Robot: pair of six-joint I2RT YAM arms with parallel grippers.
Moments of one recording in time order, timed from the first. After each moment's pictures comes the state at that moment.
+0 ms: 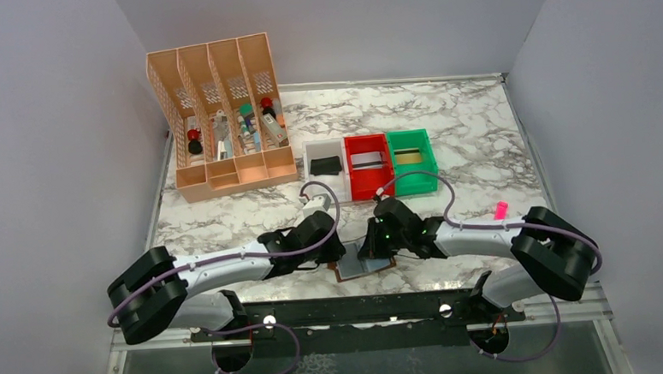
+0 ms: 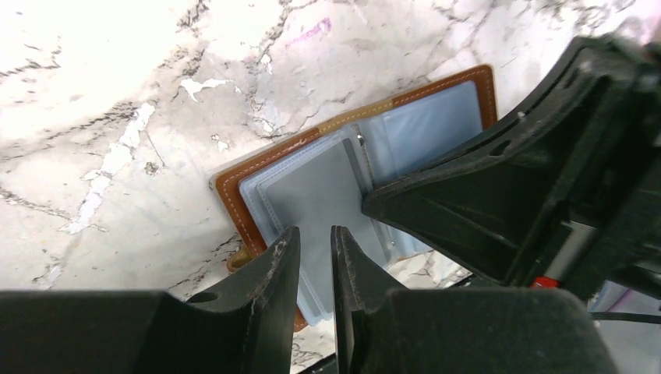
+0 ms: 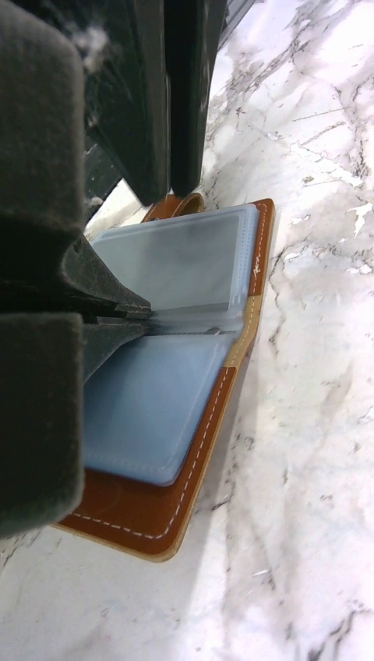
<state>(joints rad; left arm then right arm) -1.03 1.27 0.54 -0.08 -0.15 -0.95 0.91 1.43 0.55 0.02 -0.11 0.86</state>
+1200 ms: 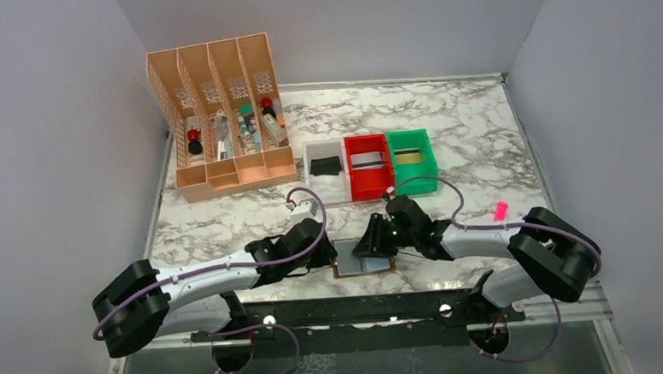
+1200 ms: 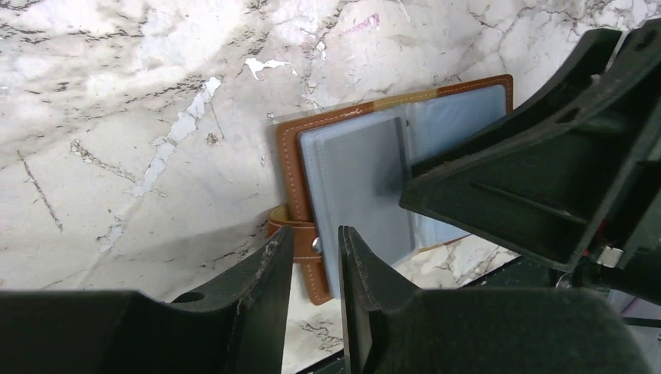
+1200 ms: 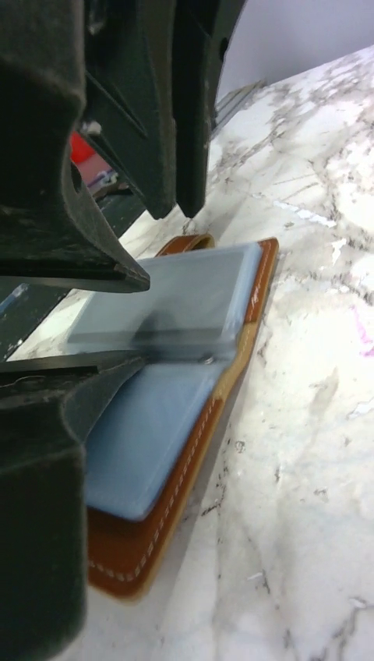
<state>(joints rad) -1.03 1.13 0.45 -0.11 -0.20 -0.99 0.82 1.43 0.43 0.26 -0.25 1.02</state>
